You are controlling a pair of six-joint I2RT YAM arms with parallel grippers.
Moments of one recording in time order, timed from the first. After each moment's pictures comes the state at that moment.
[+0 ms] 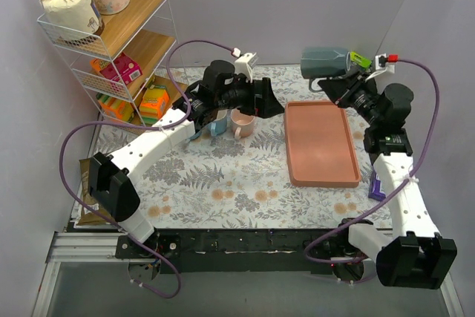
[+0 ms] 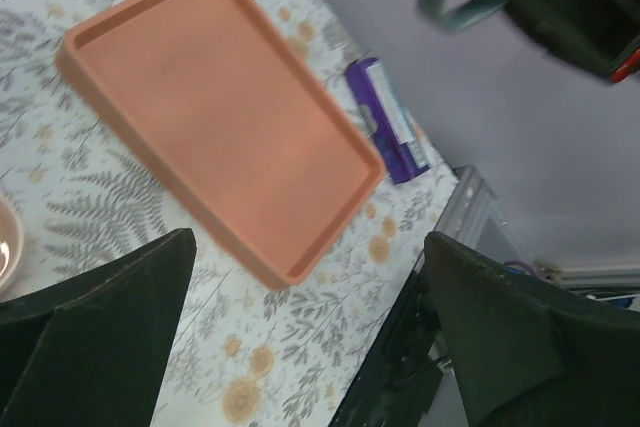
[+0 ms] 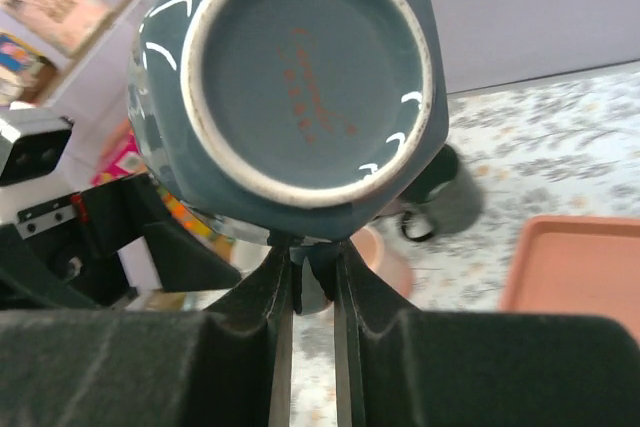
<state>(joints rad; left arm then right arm) -0.70 1.64 1.55 -0.30 0.37 -0.46 -0.04 1.07 1.00 0.08 -0.56 0.61</state>
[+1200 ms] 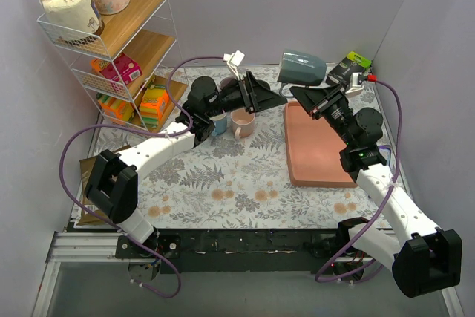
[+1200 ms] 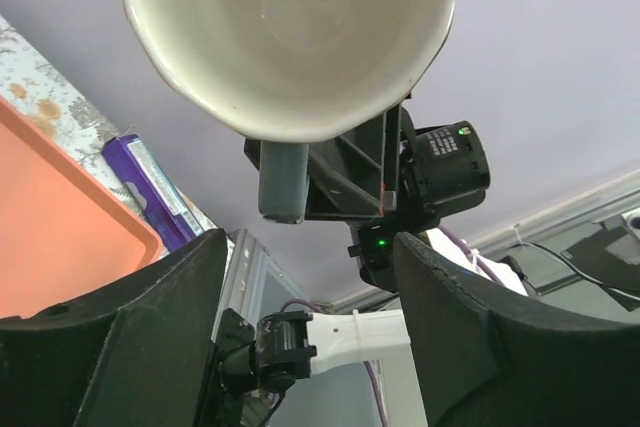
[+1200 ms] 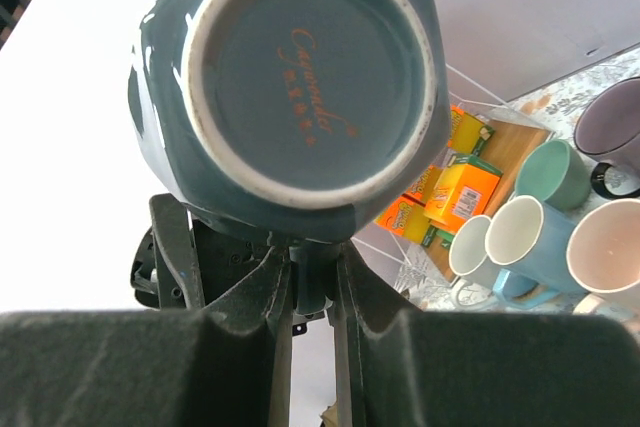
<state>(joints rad) -0.67 1.60 1.23 0.60 0.64 -1.10 0.28 1.00 0.72 0.54 -0.36 1.23</state>
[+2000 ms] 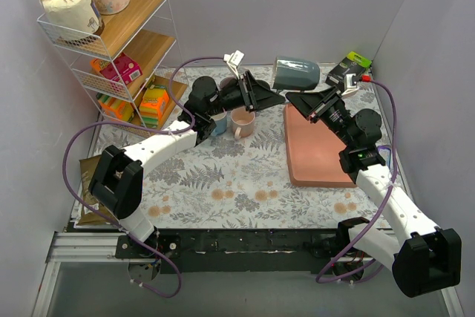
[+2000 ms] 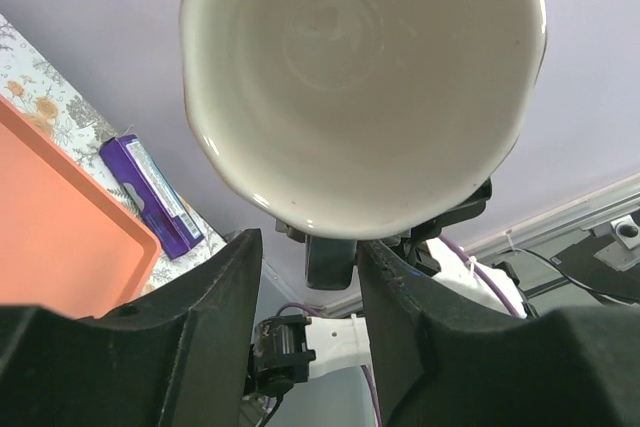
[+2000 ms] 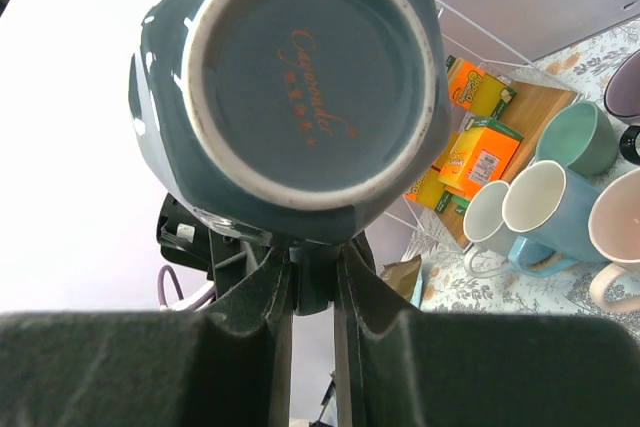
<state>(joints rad) -0.65 1.64 1.23 0.67 0.66 -1.16 0.28 1.00 0.70 0.57 -0.46 1.25</state>
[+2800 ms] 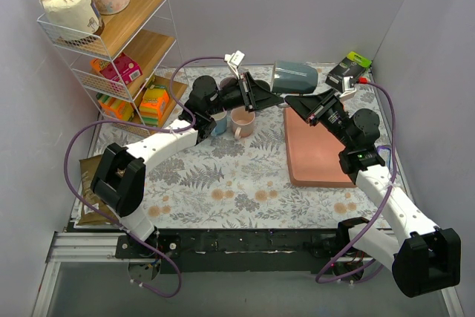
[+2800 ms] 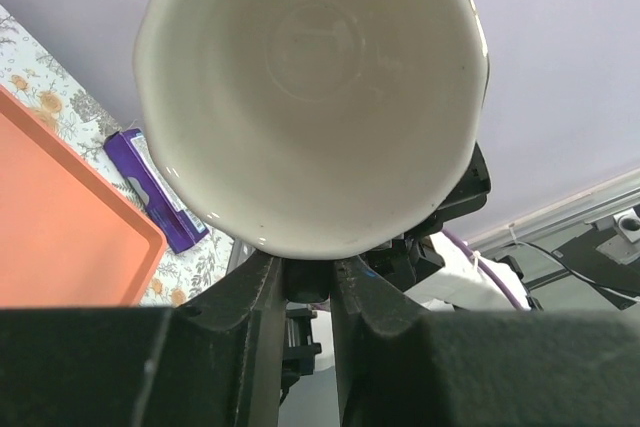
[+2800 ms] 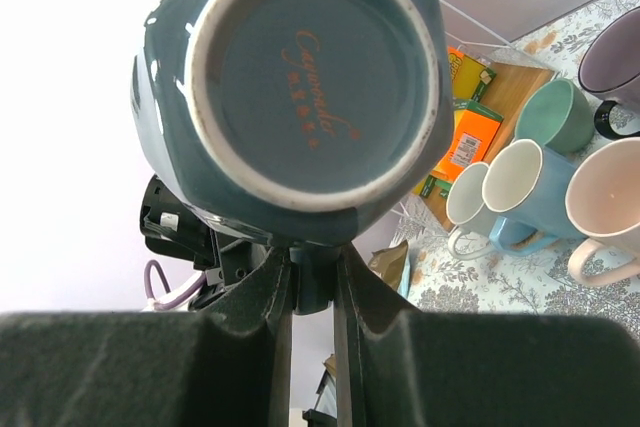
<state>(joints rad) -0.64 1.67 1.23 0.68 0.69 -1.17 0.28 1.00 0.69 0.52 -0.47 1.24</state>
